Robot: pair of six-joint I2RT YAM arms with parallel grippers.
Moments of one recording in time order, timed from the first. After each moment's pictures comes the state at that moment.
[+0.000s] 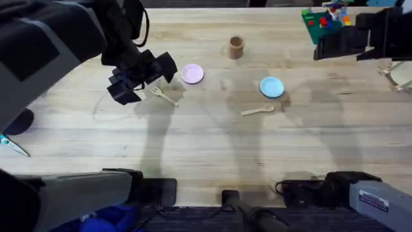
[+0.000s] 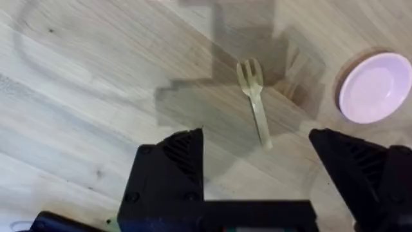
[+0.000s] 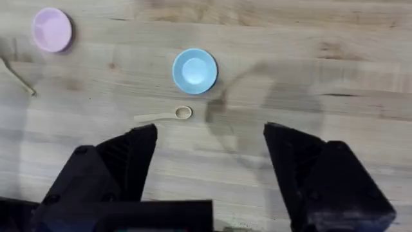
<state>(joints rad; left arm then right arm) -0.08 1.48 1.08 -0.98 -0.03 -0.74 -0.01 1.18 1.39 -1.27 -0.13 0.00</state>
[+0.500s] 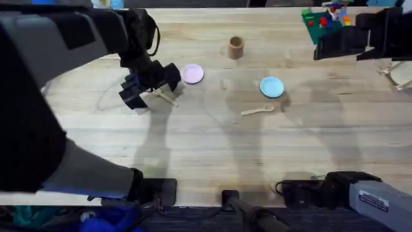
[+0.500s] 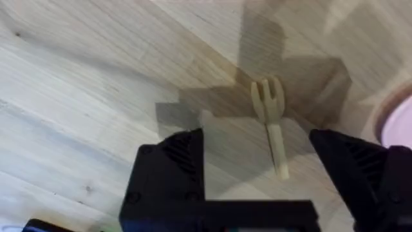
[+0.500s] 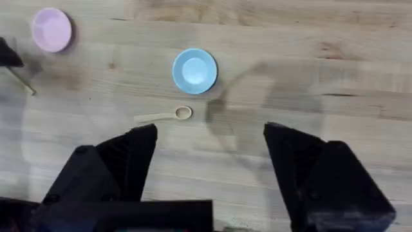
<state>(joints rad) -0.08 1.68 1.07 -0.92 -0.02 -0.75 -0.01 1.18 1.39 -1.27 -0.13 0.00</state>
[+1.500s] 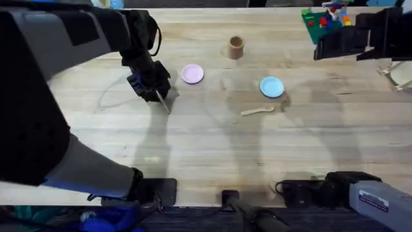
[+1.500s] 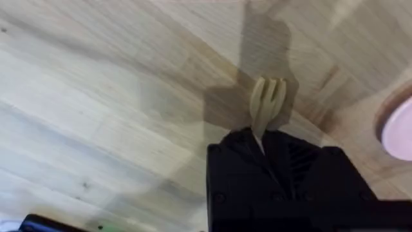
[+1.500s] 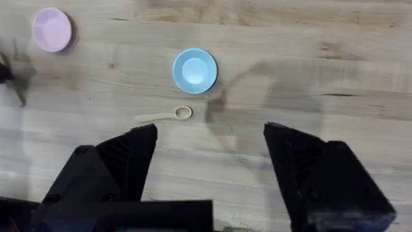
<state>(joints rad) -0.08 1.71 1.09 -0.93 0.00 -0.76 -0.01 1.18 1.39 -1.27 -0.13 0.00</state>
